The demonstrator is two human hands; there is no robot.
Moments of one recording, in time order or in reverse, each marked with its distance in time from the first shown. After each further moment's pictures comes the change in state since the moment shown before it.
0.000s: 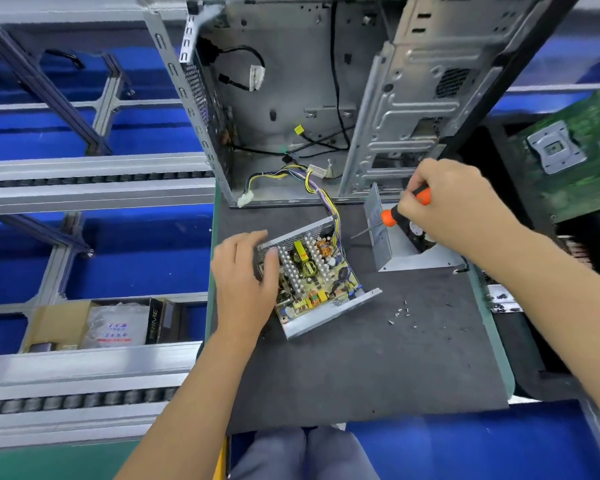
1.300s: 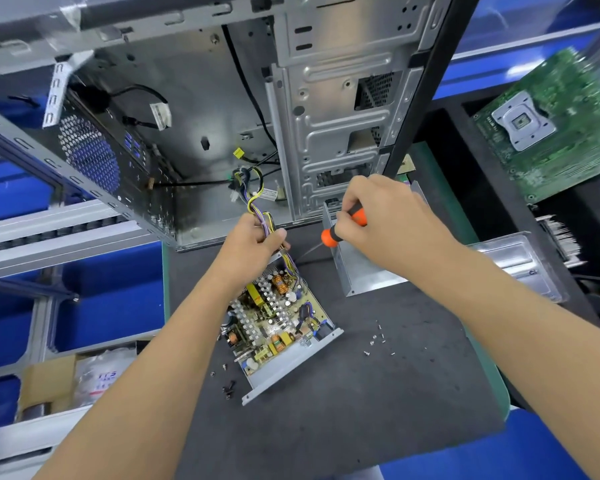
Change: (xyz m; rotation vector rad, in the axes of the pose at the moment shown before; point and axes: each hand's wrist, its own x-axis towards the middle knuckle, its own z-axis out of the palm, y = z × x) left_hand 0.112 0.029 0.095 -0.358 -0.753 -0.533; right_hand 0.020 0.019 0.016 0.169 -0.037 -0.022
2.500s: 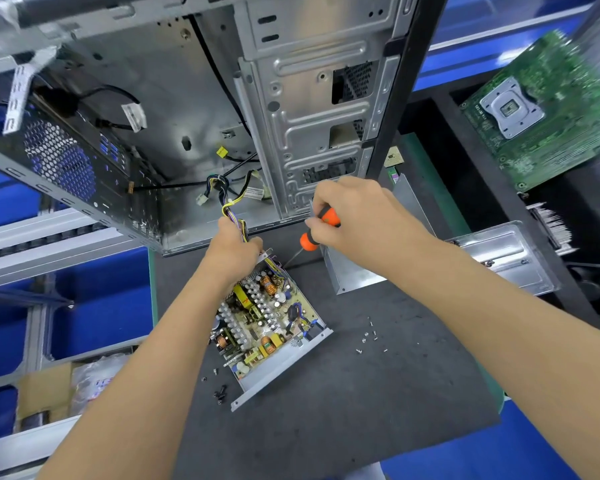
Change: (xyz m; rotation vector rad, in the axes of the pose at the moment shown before) left_hand 0.022 -0.014 0.002 0.280 0.144 -0.192; right_hand 0.005 -0.002 0.006 0.039 -0.055 -0.073
